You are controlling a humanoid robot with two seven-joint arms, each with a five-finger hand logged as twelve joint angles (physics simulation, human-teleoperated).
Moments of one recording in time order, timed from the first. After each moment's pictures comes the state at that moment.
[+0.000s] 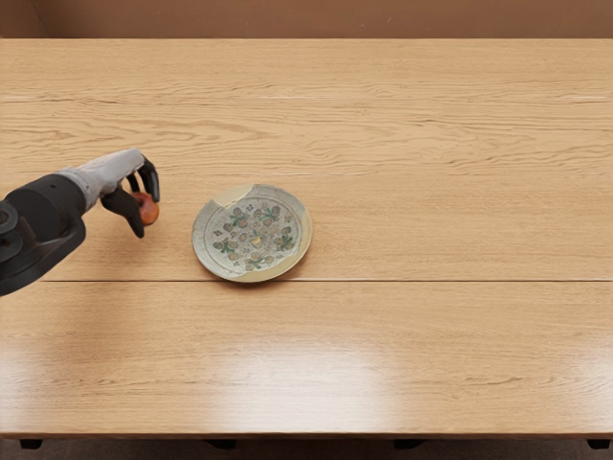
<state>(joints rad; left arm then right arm) -1.08 0.80 -0.13 -1.63 1.14 0.18 0.61 -0.04 0.00 0.00 0.15 0.04 -0.15 -0.18</state>
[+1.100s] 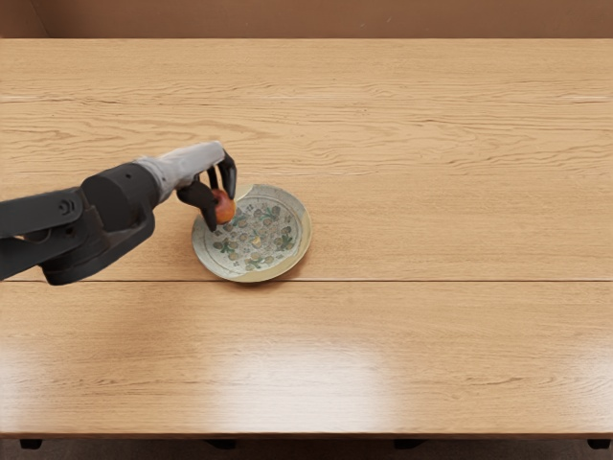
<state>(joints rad) -1.15 0.62 -0.14 -1.64 1.13 0.13 0.61 -0.04 0.00 0.00 0.15 0.04 -0.15 -0.18</state>
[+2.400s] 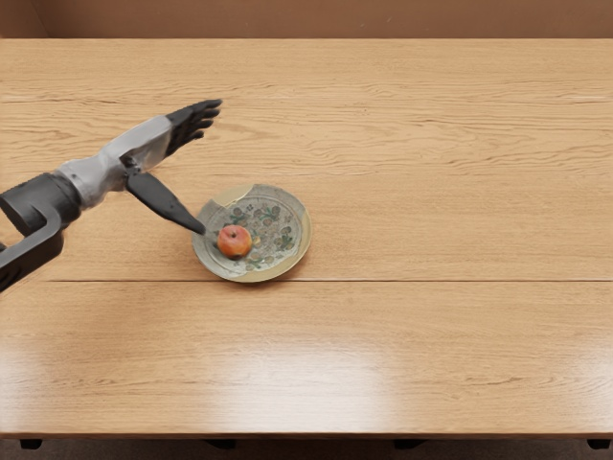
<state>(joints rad) -0.92 0.85 -0.24 -1.52 0.62 0.08 -0.28 -0.04 0.00 0.00 0.15 0.04 -0.15 -0.18</state>
